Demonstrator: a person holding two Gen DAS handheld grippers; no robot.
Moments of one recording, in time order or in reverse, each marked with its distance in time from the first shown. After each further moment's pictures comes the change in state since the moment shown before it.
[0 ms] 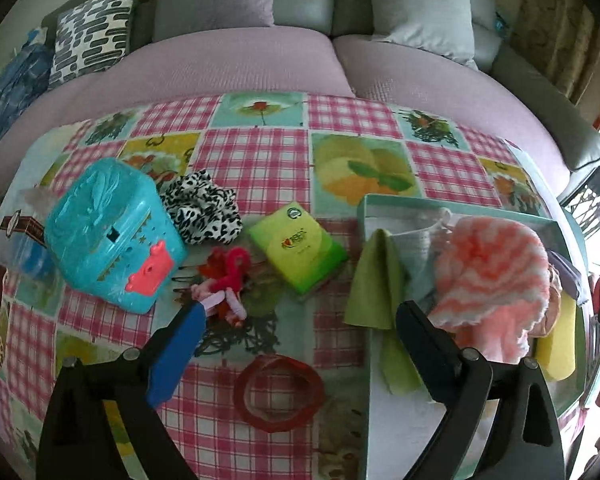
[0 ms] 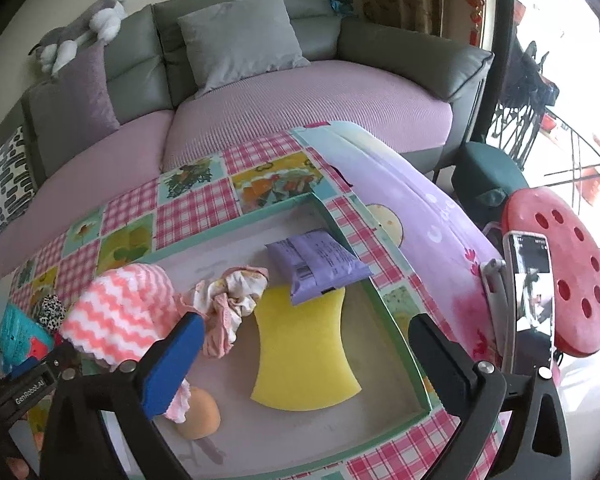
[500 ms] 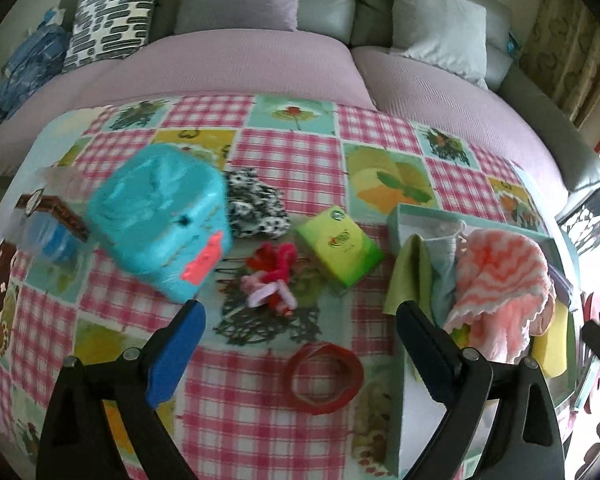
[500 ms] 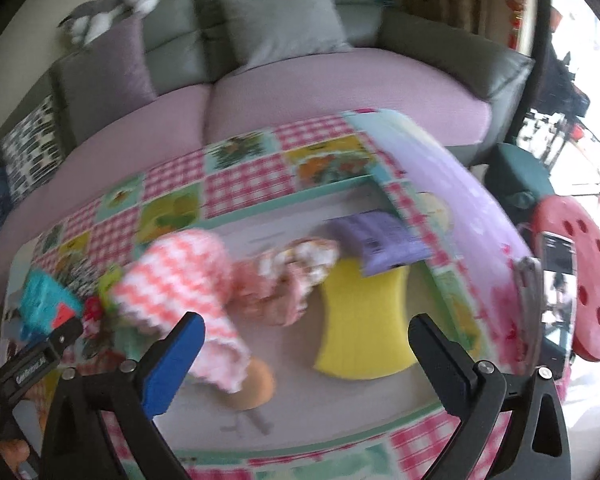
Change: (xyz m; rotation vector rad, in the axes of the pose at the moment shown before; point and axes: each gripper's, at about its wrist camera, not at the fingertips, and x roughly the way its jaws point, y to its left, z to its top) left arm -0.022 0.040 -0.003 -0.078 -0.019 -0.023; right arm -0.012 0.041 -0.010 -0.087 0.068 0.084
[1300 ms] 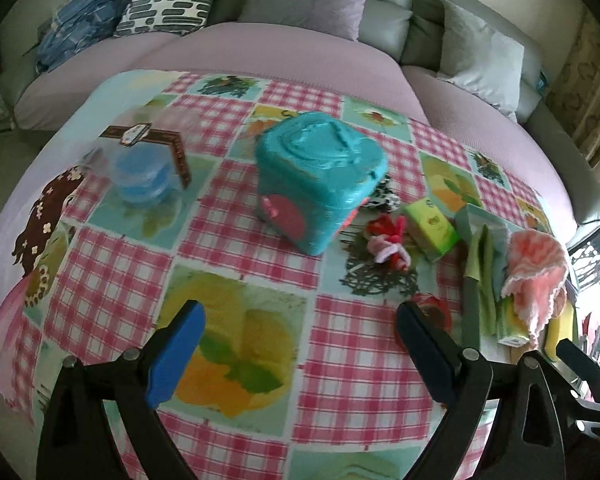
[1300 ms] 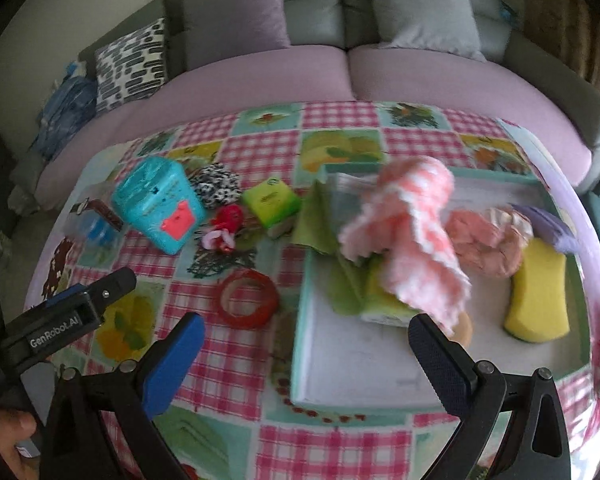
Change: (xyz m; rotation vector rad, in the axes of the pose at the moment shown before) left arm -0.029 0.094 -0.039 -0.130 -0.006 0.025; right arm -0.006 0.145 -0.059 -0.288 0.065 0.223
